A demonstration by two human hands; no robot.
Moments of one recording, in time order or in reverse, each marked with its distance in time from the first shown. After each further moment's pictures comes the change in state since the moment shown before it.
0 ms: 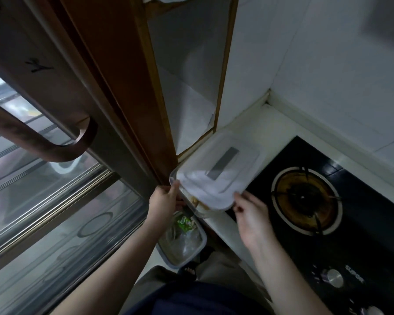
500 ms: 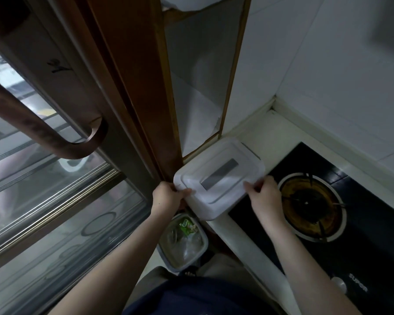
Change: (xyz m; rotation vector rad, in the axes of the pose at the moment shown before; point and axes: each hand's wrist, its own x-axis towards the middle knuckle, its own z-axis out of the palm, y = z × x) left_hand 0.010 0.011 -0.005 0.289 -0.010 0.087; right_hand 0.035 -0.034 -0.010 -1.112 0.116 -0.520
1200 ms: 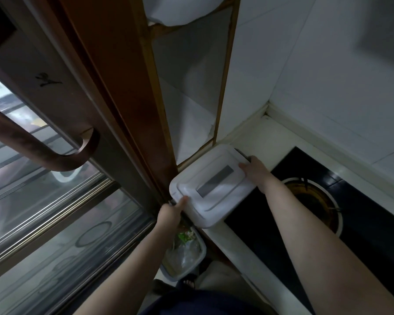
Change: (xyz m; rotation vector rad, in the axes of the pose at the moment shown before) left_hand -0.013 -0.004 0.022 -0.280 -0.094 -0.353; right_hand 0.122 -0.016 0.014 -0.010 -0.317 0.163
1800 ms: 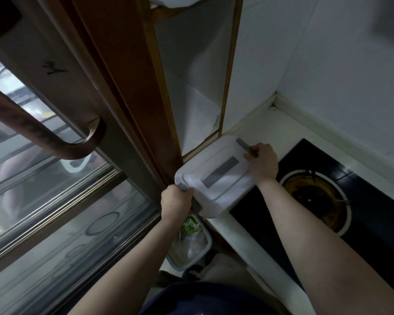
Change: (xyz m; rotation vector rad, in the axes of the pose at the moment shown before) left_hand -0.010 0.009 0.005 0.385 0.224 0.364; right_hand -0.028 0.003 0.013 -0.090 0.424 -0.236
